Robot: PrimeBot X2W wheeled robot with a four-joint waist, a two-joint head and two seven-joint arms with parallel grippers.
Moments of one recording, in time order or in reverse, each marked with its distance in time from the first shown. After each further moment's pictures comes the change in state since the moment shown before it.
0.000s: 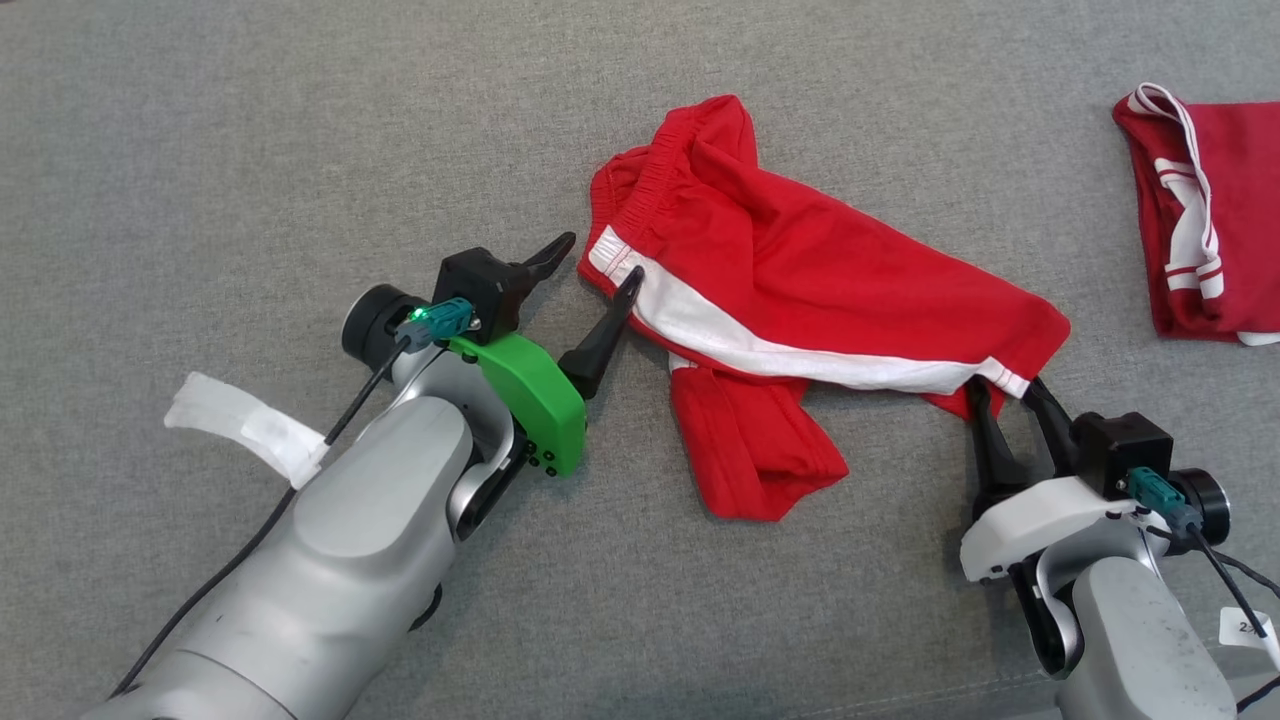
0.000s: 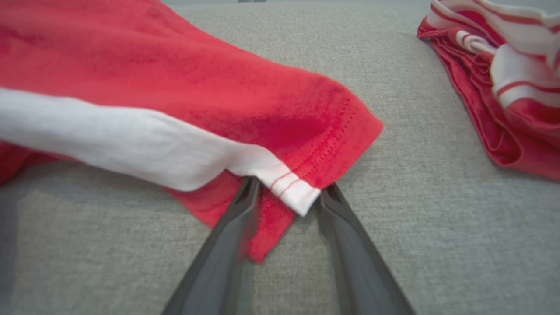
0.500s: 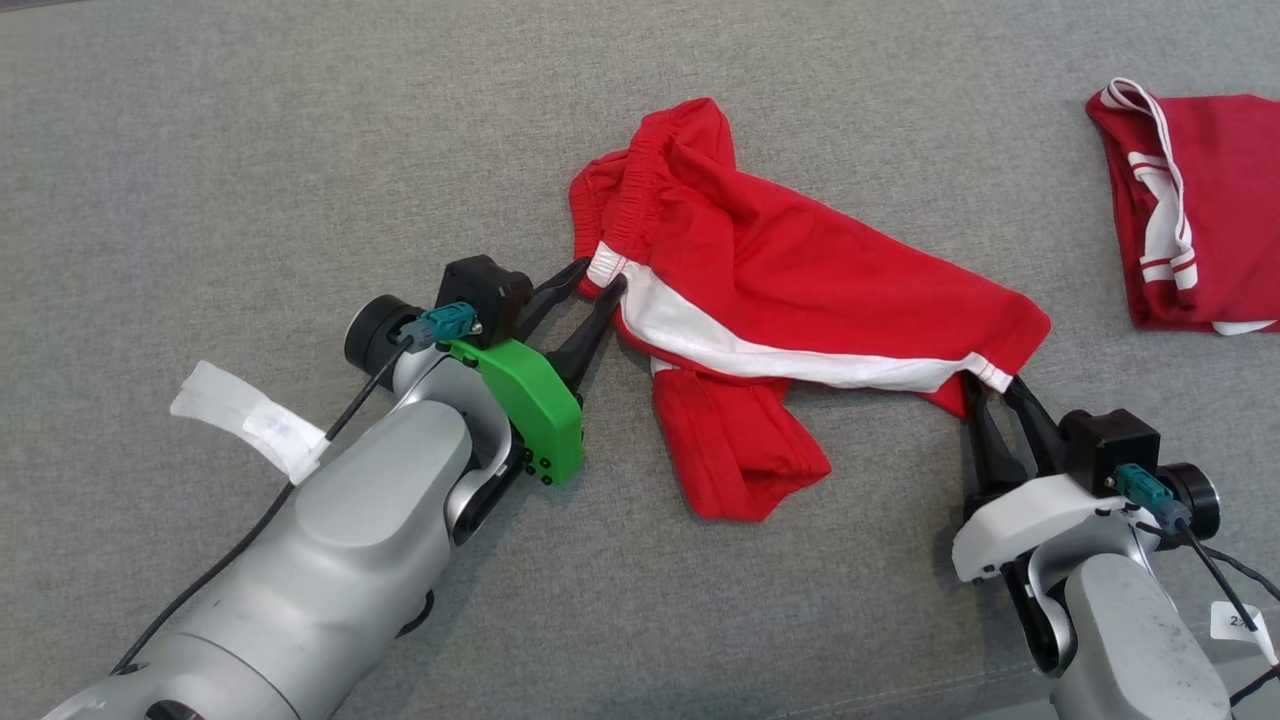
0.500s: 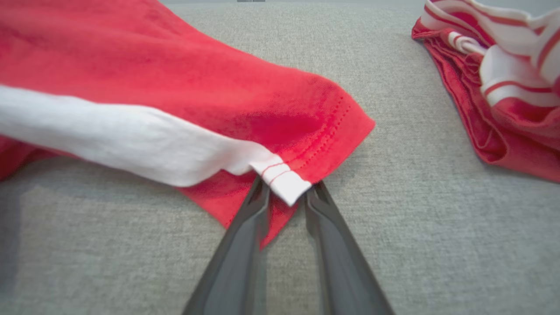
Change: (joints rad) left arm -0.058 0.012 -0.160 0.057 -0.147 0.000 -0.033; right arm -0.007 -0.009 0.028 0.007 0.008 0.000 0.000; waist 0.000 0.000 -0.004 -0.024
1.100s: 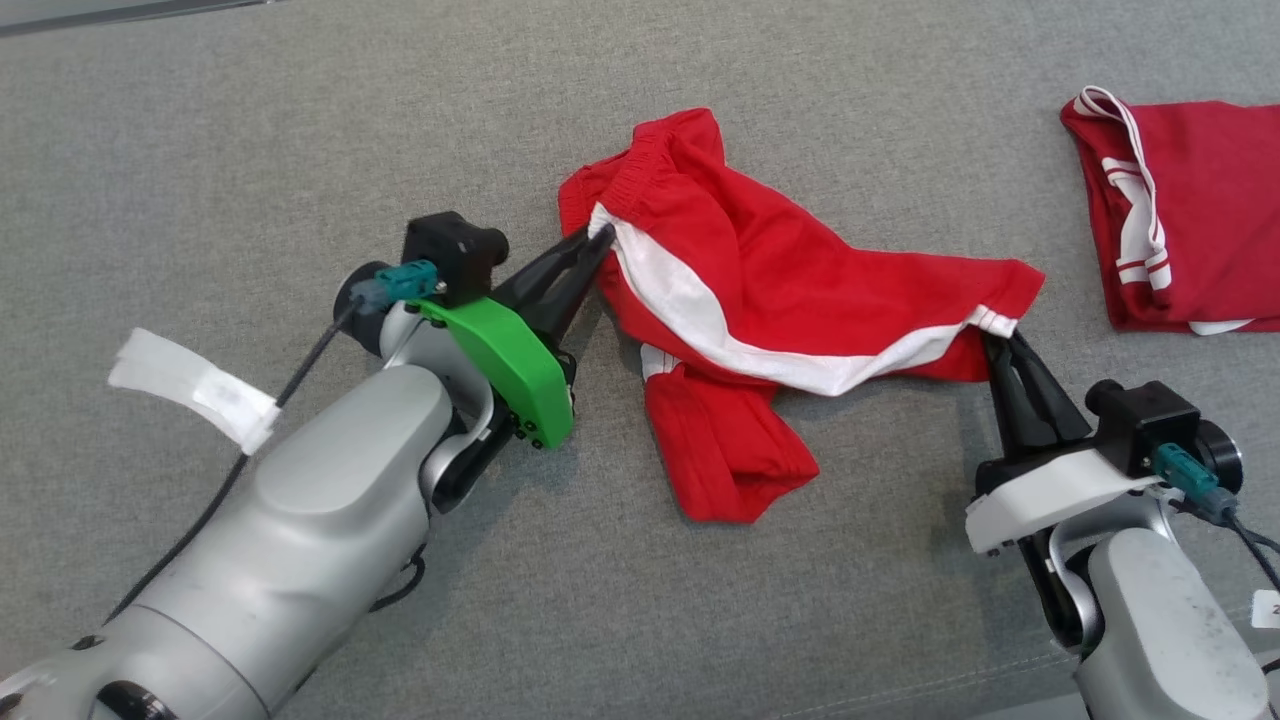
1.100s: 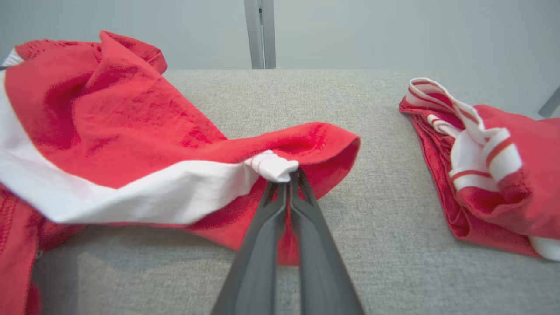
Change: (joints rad) left arm -0.052 0.048 -0.064 -0.066 -0.143 0.000 -0.014; right arm 0.000 -0.044 0.057 -0.117 0.074 0.000 0.000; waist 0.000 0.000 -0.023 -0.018
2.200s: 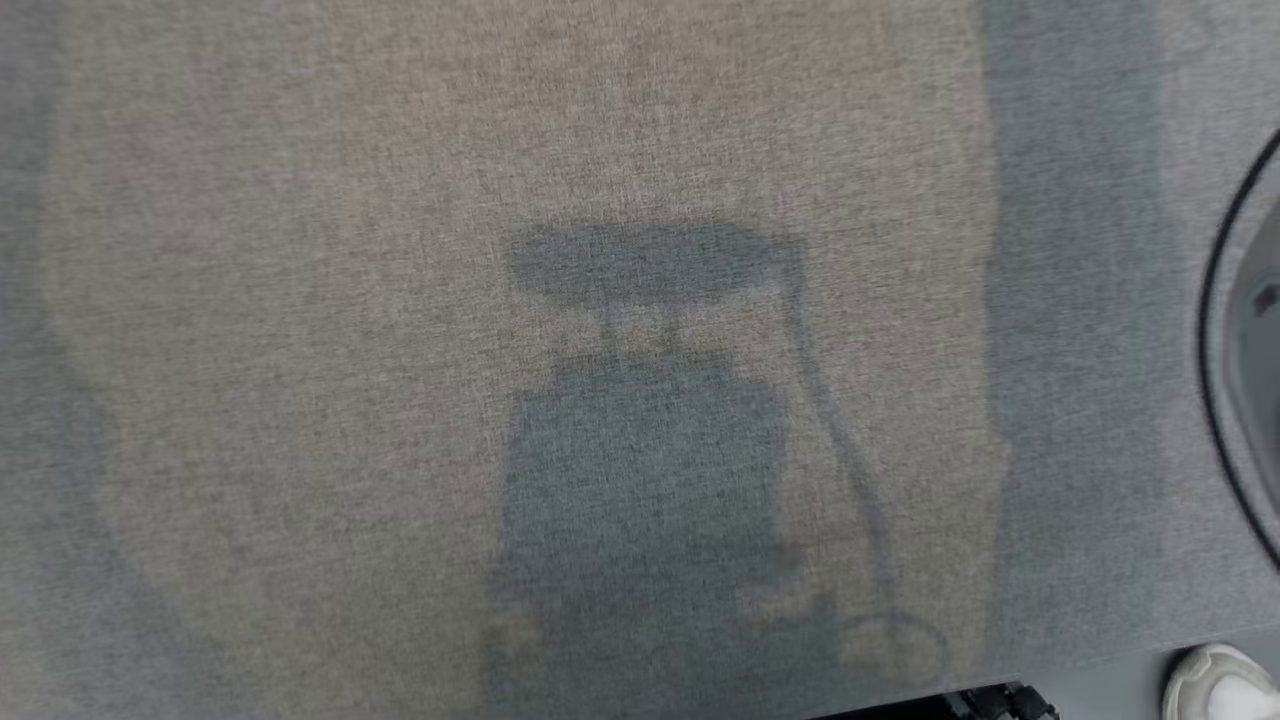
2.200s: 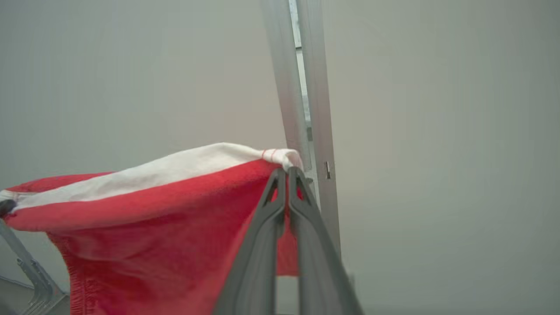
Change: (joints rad) left arm -0.922 0.287 0.269 0.015 0.049 0.054 0.135; right arm -1.386 0.059 -0.082 0.191 0.144 0.000 0.330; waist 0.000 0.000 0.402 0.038
